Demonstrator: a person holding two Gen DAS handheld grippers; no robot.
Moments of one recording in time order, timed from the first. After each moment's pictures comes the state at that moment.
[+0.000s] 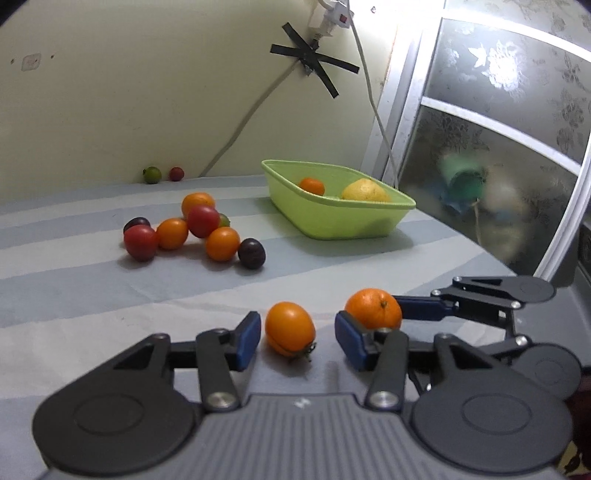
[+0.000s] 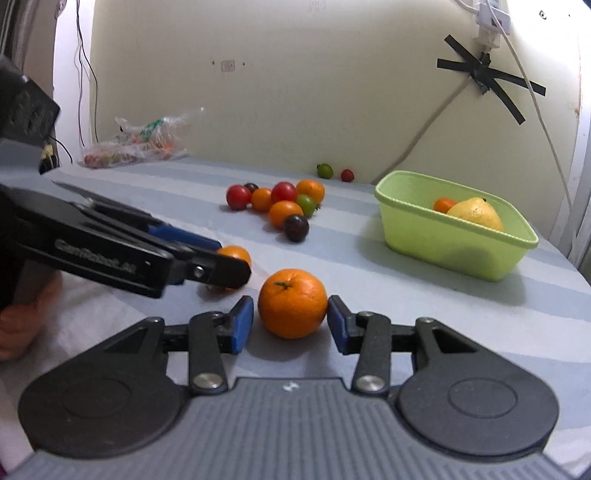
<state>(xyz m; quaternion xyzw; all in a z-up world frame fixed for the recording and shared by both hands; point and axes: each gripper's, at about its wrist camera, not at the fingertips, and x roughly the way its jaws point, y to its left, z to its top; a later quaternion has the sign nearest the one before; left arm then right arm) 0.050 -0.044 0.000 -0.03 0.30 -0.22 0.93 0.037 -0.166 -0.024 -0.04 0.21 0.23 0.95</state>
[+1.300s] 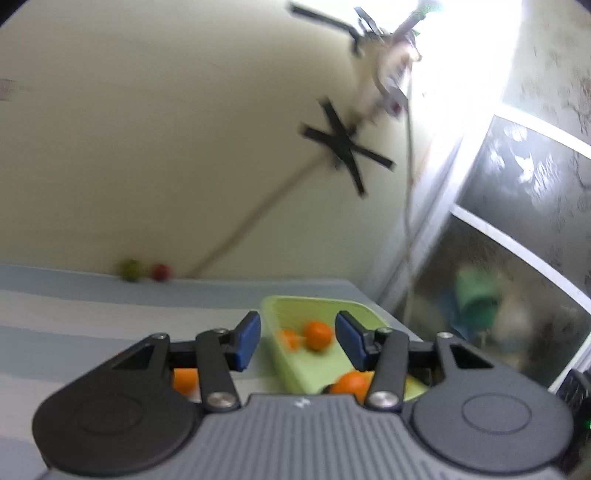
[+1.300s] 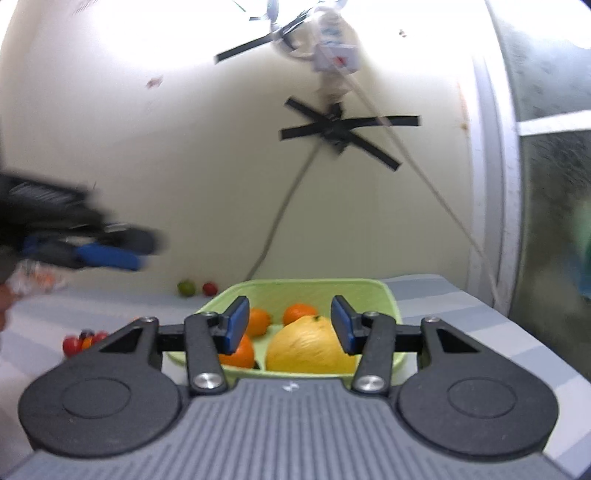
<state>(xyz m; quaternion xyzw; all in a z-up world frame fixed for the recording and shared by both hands) 0.171 -0.026 0.072 -0.14 0.23 -0.21 0.94 0.122 -0.269 -0.007 0.09 0.07 0.09 0.99</state>
